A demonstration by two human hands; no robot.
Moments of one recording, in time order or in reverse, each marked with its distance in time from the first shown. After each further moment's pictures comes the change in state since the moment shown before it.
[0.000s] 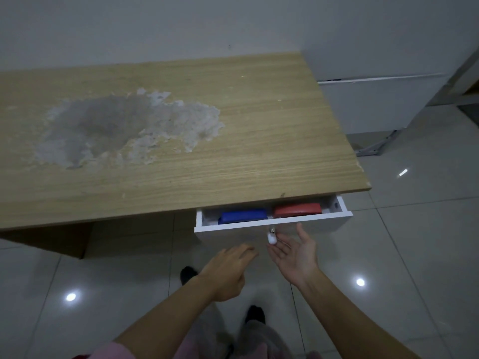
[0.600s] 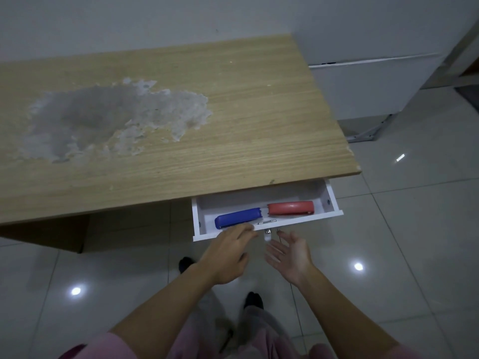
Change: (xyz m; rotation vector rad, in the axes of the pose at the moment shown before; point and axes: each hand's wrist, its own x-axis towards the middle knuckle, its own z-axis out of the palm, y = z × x) left_hand 0.011 0.019 -0.002 -0.087 0.160 -0.009; right_hand -0.007 0.008 -0.028 -0.162 0.110 0.023
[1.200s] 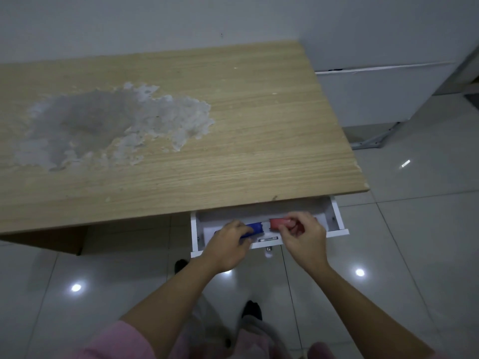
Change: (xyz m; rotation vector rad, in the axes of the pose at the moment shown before) left_hand 0.047 -0.013 -0.018 -0.246 0.014 -0.244; right_hand 0.012 -0.052 0.008 -1.043 0.100 -1.188
